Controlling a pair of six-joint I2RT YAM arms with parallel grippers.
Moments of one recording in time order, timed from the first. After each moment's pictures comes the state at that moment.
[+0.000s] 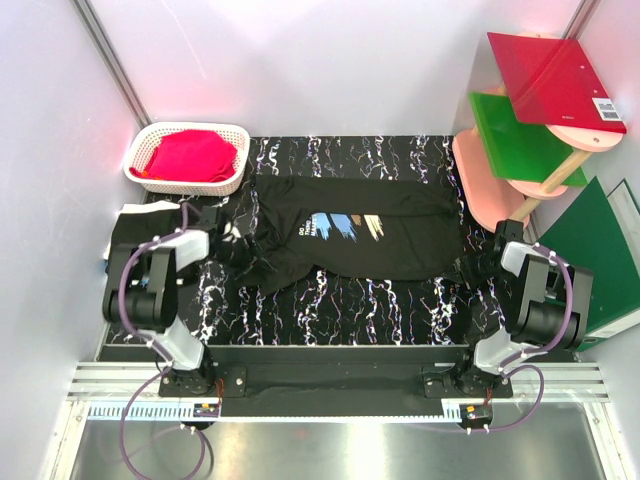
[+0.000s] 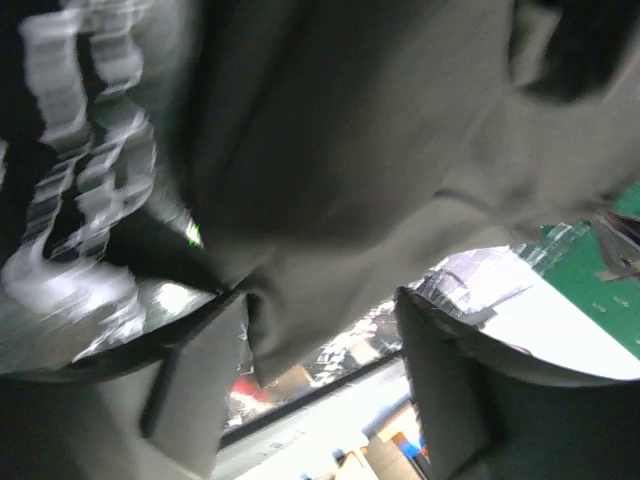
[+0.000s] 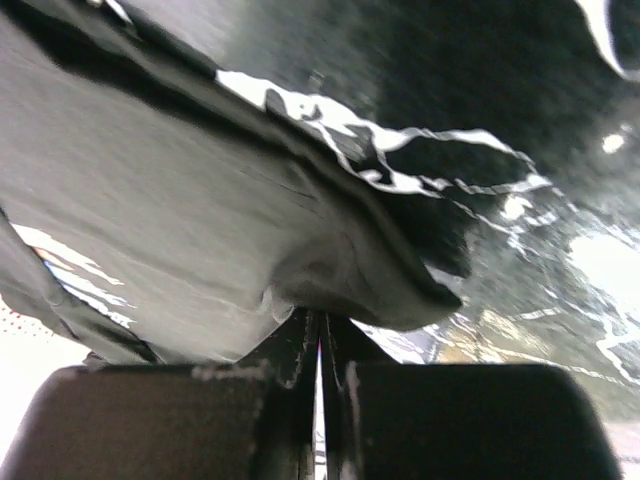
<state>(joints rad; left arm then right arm) -0.06 1.61 0.80 -0.48 0.53 -0.65 -0.32 1.55 0.72 -0.46 -0.35 0.90</state>
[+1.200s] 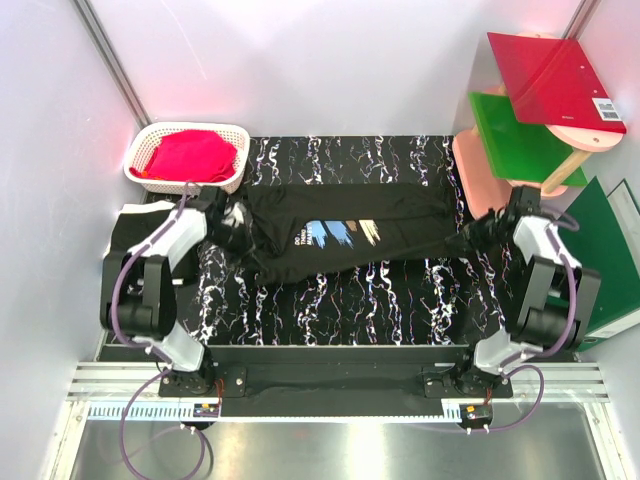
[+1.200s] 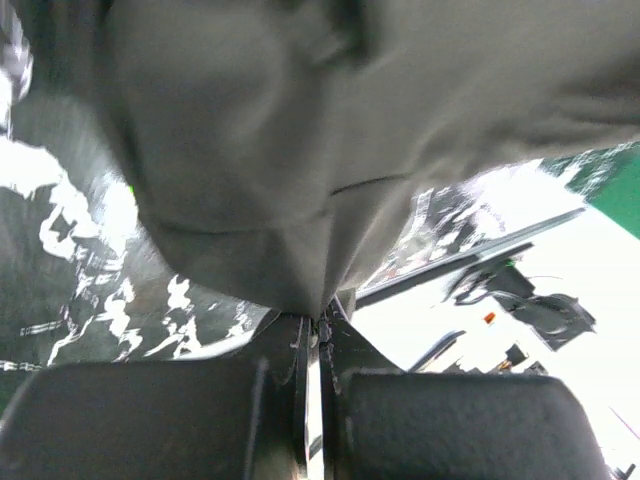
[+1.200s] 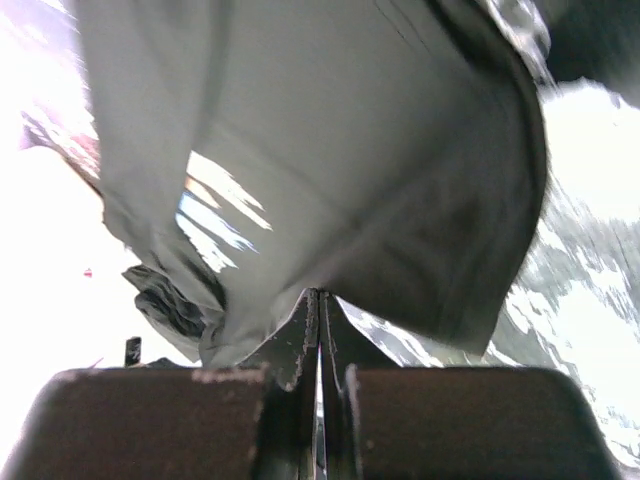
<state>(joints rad) -0.10 1.58 1.03 -0.85 0.56 -0.49 -0.32 1.54 0.99 -0.61 -0.52 0.77</state>
